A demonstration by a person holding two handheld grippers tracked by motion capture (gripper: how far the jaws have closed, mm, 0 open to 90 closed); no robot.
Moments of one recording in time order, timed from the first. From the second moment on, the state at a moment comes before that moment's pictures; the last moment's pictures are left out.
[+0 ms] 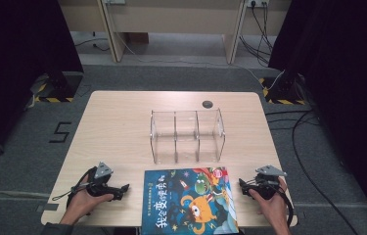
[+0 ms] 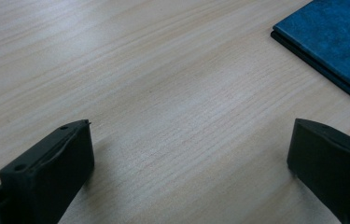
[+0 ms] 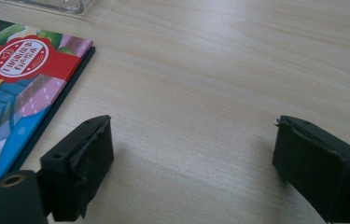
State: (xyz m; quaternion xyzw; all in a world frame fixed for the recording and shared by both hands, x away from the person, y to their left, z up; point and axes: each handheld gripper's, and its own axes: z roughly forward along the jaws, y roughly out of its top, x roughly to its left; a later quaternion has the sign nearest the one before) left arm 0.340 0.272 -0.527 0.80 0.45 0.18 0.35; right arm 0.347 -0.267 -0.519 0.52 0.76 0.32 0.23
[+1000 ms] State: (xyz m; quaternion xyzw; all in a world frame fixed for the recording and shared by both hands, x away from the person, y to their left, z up) left arm 0.316 0.243 -0.511 0.80 0.45 0.05 0.39; right arm 0.320 -0.256 -0.500 0.48 0.75 0.43 0.11
